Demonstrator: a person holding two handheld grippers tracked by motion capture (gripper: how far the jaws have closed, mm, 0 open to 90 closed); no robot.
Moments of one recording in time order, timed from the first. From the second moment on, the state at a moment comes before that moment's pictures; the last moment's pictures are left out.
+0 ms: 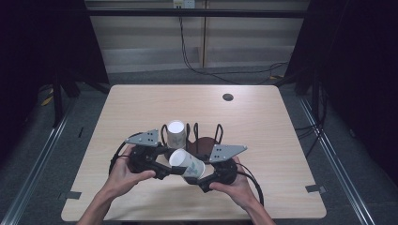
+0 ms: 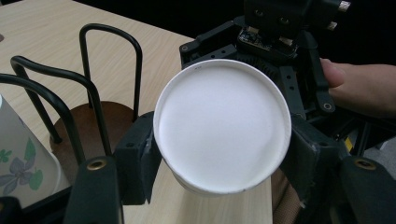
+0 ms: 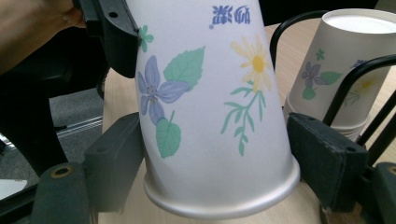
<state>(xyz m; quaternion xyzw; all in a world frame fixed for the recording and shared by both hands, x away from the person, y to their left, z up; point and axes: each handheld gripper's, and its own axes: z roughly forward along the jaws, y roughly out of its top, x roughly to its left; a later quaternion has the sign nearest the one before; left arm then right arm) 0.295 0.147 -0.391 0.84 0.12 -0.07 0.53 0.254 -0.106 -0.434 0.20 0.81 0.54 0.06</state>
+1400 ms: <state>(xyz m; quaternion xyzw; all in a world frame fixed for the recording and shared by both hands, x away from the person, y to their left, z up) 0.298 0.153 -0.390 0.85 0.11 -0.03 0.51 0.259 -0.118 -0.432 0.22 0.82 0.52 0.02</state>
